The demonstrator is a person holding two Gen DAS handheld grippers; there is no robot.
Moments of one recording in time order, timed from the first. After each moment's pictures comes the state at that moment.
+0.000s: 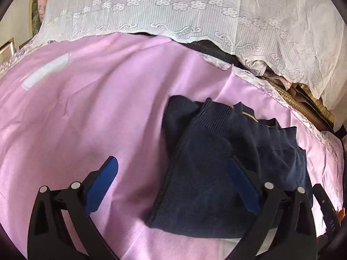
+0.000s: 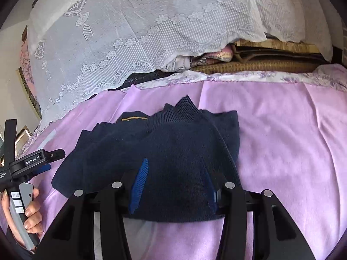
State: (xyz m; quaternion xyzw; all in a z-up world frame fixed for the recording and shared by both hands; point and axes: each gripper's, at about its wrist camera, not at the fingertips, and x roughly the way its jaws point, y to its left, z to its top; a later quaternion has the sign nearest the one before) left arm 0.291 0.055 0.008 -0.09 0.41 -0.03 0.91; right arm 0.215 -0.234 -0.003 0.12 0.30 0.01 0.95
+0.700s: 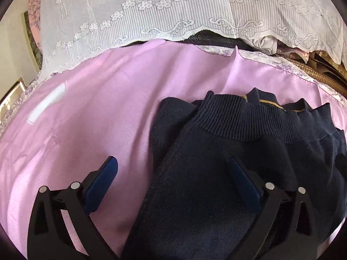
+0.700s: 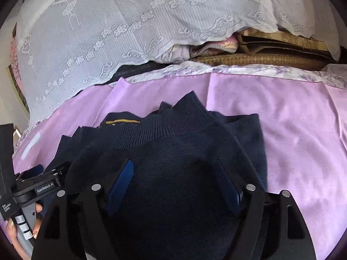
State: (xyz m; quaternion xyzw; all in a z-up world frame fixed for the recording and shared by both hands) left arm 0.319 0.008 -0.023 0.05 0.38 0.05 0.92; right arm 0.260 -0.235 -0.029 0.13 0.31 -0.03 0.94
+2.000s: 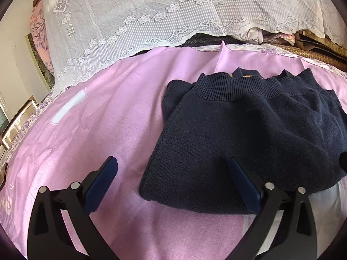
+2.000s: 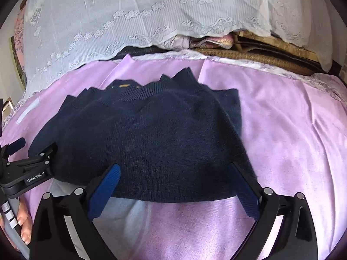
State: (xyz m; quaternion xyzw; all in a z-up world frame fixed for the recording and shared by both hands) left arm 0.244 0.003 -0.020 0.11 0.35 0.06 0.93; right arm 0.194 -0.212 -0.030 0.06 0.34 -0.05 0.94
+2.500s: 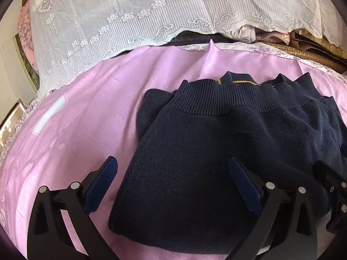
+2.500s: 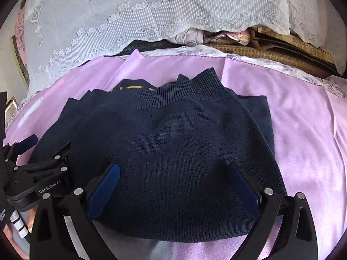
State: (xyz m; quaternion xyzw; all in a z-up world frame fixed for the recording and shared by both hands) left arm 0.291 -0.010 -0.028 0.09 0.38 0.02 0.92; right arm 0.251 -0.197 -0.041 0.06 0.39 -0.01 0.92
